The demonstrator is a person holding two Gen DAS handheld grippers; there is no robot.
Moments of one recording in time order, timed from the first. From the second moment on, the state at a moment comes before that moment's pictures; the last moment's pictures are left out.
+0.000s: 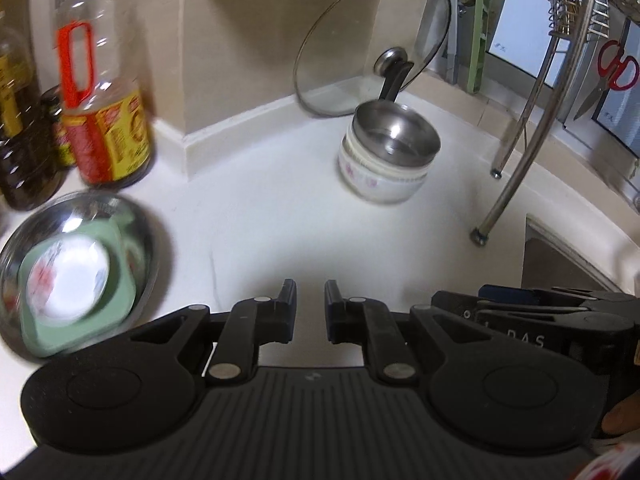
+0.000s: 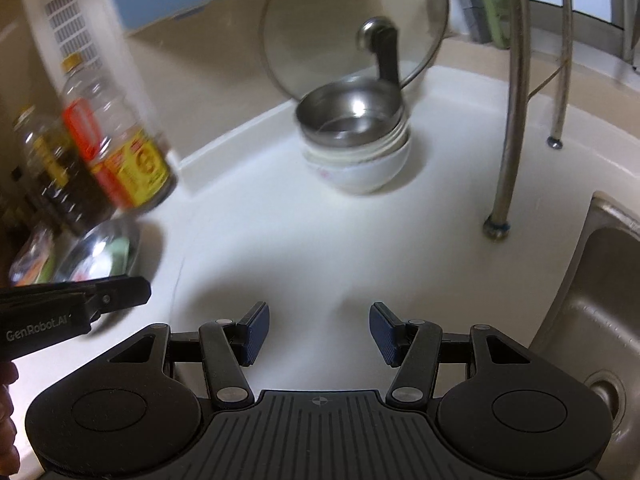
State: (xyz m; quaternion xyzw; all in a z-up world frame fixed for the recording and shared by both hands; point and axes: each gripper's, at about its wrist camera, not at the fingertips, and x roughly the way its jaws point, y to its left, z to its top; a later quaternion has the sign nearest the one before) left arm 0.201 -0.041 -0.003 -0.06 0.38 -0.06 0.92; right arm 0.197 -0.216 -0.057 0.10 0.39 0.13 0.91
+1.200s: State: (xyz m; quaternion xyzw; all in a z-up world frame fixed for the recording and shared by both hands) left arm 0.436 -0.088 -0.020 -0.03 0.39 -0.16 0.91; right arm 0.391 -0.240 -0.059 0.14 0.35 -0.02 0.92
